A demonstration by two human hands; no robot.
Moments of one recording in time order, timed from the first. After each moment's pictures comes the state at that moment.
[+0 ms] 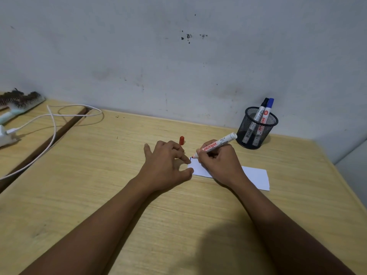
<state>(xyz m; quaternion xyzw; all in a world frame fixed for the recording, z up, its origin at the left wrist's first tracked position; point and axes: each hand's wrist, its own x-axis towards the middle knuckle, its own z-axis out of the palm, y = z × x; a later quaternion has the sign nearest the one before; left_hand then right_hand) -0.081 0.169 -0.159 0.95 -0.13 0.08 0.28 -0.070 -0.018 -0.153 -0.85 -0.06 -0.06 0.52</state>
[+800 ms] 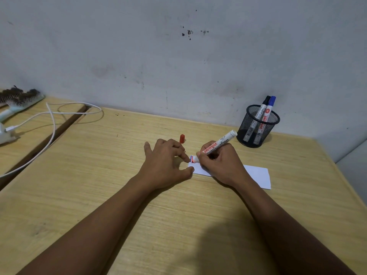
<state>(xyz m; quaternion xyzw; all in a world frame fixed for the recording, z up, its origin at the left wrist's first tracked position) -0.081 0.169 -0.158 0.95 -0.13 0.09 0.27 -0.075 -0.022 -0.150 -0.87 -0.09 -0.03 0.48</state>
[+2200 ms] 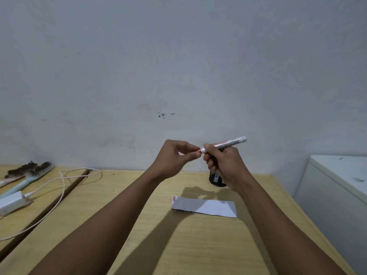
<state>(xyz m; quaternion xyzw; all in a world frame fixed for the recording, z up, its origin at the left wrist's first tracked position) -0.091 0.108 -0.003 0.79 -0.27 0.11 0.55 -0.116 -0.068 -0.012 -0.66 -0.06 -0.11 0.74</state>
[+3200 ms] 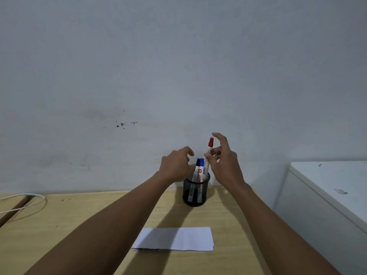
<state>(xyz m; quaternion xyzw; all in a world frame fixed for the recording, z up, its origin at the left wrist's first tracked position) 0.032 -0.019 -0.028 0.94 -0.21 0.09 0.25 -0.020 -0.175 -0.037 -0.85 -0.01 -0.33 0.42</state>
